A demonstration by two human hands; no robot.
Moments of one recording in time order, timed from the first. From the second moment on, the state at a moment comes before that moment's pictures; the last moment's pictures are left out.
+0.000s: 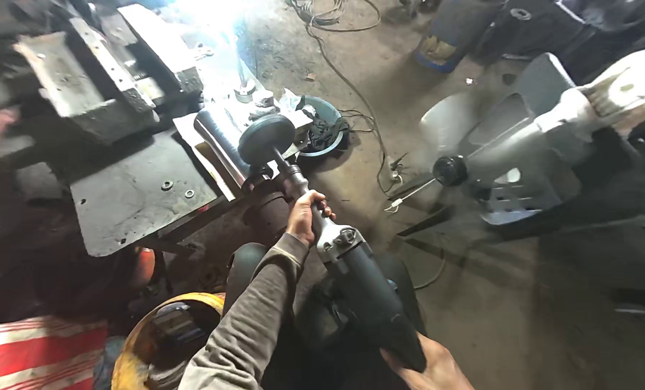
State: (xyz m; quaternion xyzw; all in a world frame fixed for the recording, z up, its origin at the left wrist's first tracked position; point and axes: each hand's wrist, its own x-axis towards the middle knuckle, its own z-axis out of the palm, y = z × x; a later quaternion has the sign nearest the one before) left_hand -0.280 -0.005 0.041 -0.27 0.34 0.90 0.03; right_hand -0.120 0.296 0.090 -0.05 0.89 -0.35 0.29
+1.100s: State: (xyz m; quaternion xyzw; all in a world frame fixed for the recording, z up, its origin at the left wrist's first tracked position) left_hand -0.236 -0.048 0.057 -0.24 0.27 0.93 -0.07; right_hand -0.123 0.285 0.134 -0.19 0.89 -0.28 0.31
